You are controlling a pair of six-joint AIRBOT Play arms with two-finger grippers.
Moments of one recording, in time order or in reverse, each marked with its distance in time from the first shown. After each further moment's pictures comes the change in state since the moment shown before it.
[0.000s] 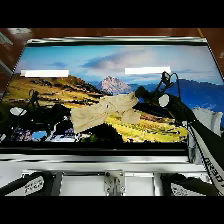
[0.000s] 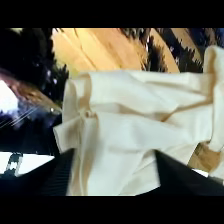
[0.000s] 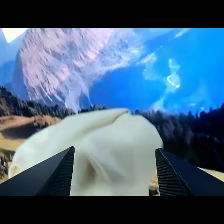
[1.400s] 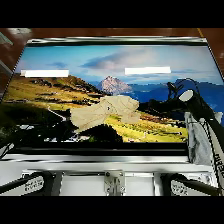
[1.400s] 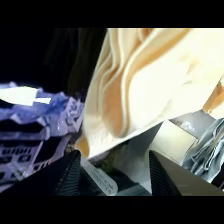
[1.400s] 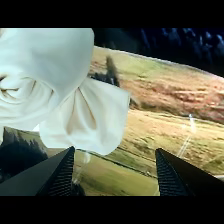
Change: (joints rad) left arm 0.012 -0.060 -0.286 -0.226 -0.116 0.160; right arm -0.240 0.013 0.009 0.108 0.604 -0.331
